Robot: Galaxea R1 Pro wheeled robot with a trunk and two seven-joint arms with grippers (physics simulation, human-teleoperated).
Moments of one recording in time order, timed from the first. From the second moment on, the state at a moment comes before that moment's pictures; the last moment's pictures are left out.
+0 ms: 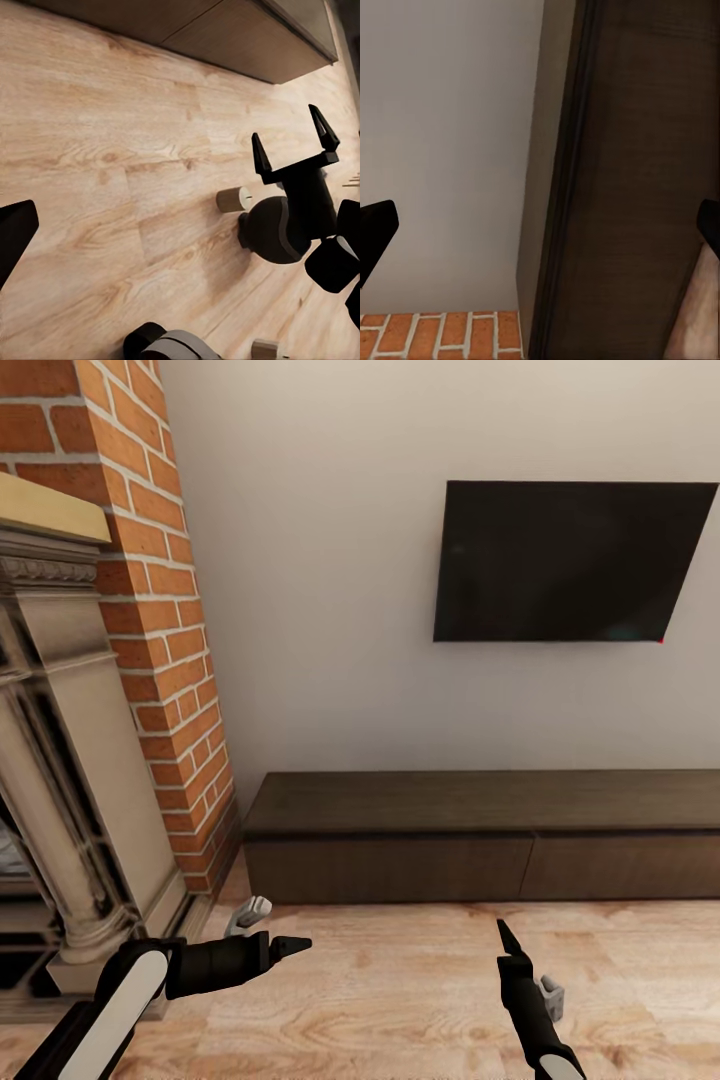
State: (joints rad) left arm -0.25 0.24 -0.19 -1.43 0.96 1.00 -0.20; right arm -0.31 -0.05 0.00 -0.55 -1.54 -0.07 0.62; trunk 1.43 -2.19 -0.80
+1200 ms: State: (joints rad) left arm -0.25 0.24 -0.19 -1.43 0.96 1.00 -0.20; right arm -0.31 -0.05 0.00 -0.55 -1.54 -0.08 0.60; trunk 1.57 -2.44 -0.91
